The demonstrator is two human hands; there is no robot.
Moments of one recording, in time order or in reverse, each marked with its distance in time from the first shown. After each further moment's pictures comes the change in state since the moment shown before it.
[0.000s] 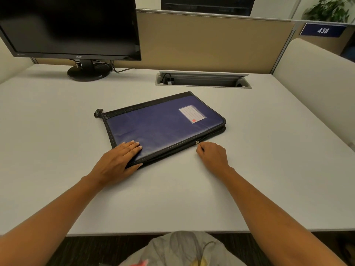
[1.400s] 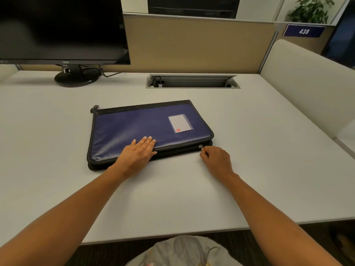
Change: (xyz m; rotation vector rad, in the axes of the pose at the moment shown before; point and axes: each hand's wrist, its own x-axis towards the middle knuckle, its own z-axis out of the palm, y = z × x) left_hand 0.069 0.029 0.023 0.153 -0.207 -0.086; right_hand -0.019 0.024 -0.014 0.048 0.067 0.014
